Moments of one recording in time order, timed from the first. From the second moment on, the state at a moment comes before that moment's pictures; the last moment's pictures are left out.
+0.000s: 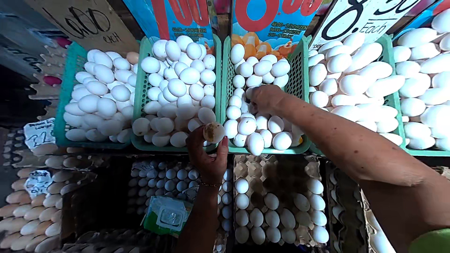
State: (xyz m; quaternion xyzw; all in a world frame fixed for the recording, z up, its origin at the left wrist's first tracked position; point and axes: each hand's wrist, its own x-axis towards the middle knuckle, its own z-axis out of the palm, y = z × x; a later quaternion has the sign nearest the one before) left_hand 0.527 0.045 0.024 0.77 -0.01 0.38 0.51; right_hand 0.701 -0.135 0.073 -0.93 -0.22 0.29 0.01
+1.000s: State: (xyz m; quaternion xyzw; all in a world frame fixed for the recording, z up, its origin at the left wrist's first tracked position) left_hand 0.439 0.100 0.036 0.73 0.08 0.36 0.57; right_hand 0.649 -0.278 0.184 -0.95 -0.27 0.05 0.12
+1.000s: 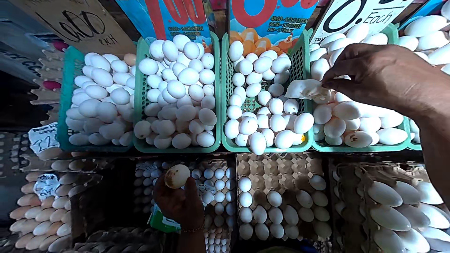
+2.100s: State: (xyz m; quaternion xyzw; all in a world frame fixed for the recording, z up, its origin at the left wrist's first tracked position) left_hand 0.403 0.098 0.058 0.73 0.09 0.32 0.59; right_hand 0.617 -0.236 0.159 -0.96 -0.22 0.02 0.17
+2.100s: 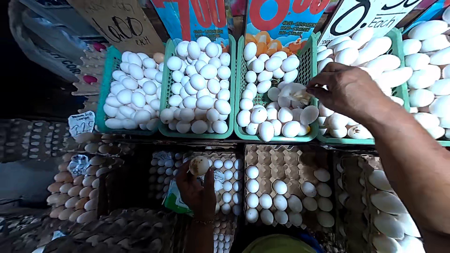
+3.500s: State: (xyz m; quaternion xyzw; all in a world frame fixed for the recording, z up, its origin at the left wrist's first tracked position) left_hand 0.427 0.011 0.049 0.85 -0.03 0.13 0.51; right_hand 0.372 -0.343 0.166 -0.95 -0.04 0.05 0.31
